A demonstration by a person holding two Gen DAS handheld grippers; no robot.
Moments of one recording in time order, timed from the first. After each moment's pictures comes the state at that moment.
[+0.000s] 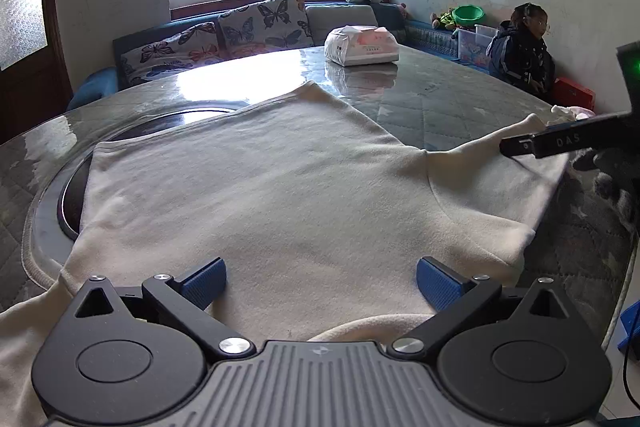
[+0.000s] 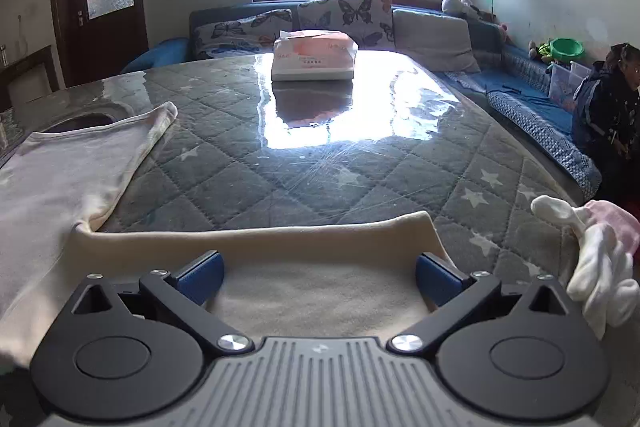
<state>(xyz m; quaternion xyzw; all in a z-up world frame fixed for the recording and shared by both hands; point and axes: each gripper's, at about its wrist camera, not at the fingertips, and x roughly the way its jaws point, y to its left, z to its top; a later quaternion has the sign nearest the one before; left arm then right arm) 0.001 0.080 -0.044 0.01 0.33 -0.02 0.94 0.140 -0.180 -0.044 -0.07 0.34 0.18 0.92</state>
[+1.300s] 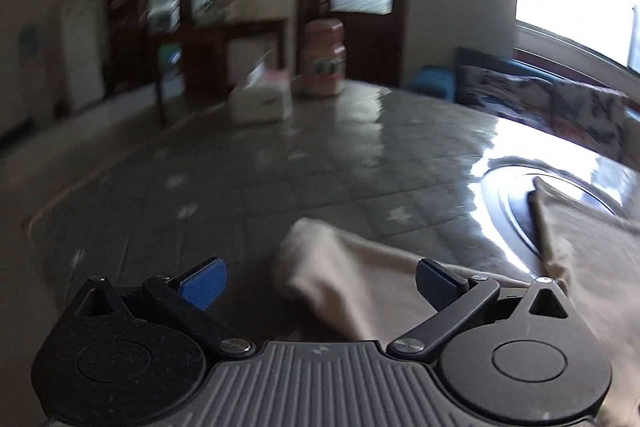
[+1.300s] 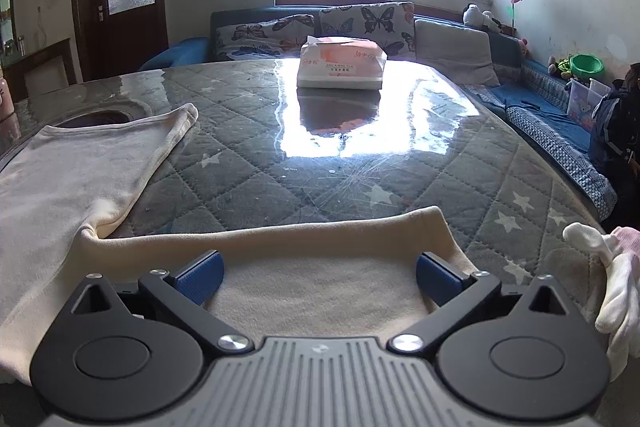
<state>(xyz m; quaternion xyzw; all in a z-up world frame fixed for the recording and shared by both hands) -0.148 0.266 -0.004 -0.18 0.26 0.45 0.83 0.138 -0.165 -0.047 -0.08 0.32 0.21 0.92</state>
